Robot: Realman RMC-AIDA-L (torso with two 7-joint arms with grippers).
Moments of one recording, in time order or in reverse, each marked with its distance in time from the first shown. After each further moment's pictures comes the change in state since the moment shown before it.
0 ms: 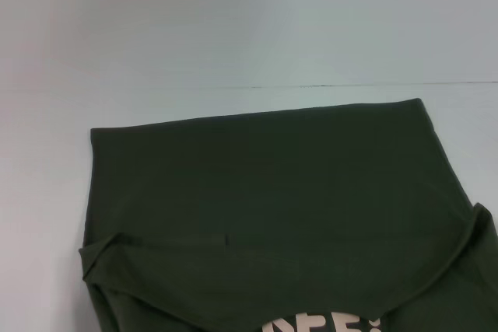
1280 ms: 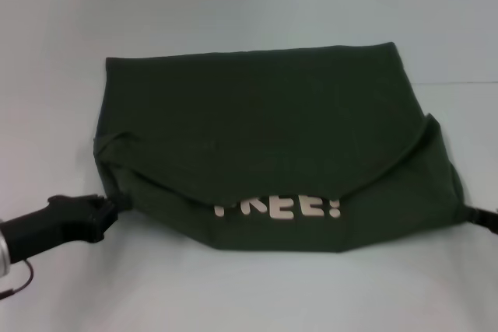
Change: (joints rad) left arm -0.149 -0.040 0.062 0.025 -0.196 -0.520 0.039; right arm 0.282 -0.007 -0.238 0.020 0.135 0.444 0.251
